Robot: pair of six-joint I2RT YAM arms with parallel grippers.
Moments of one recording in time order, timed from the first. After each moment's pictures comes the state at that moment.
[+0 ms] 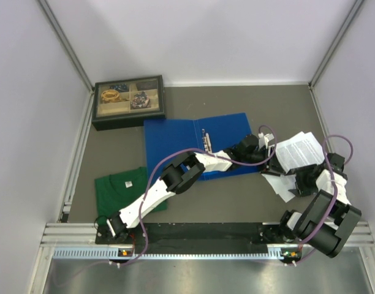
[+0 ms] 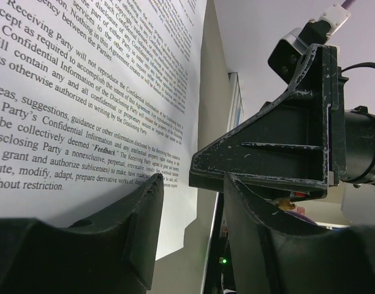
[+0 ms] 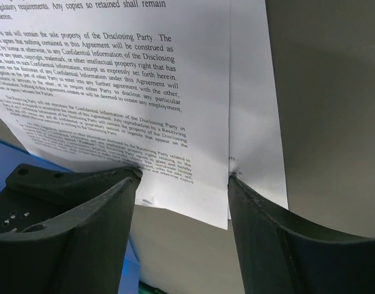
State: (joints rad) left arm -1.01 2.71 2.03 0.42 0.69 -1.15; right arm -0.60 1.17 0.52 -0.61 -0.27 0.79
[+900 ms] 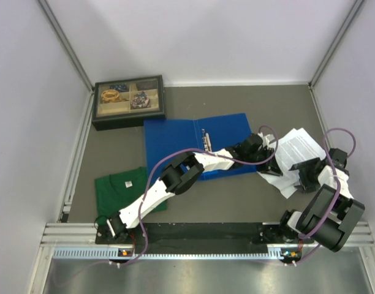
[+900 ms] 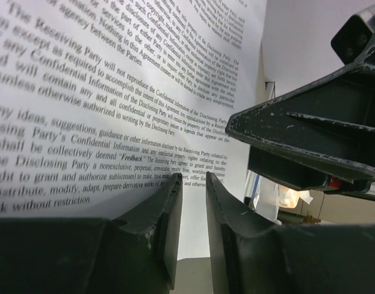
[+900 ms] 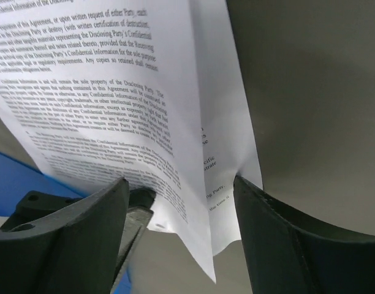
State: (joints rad) left arm -1.02 2.69 2.07 0.19 0.58 -1.05; right arm -0.60 1.21 0.56 -0.55 -0.20 0.73
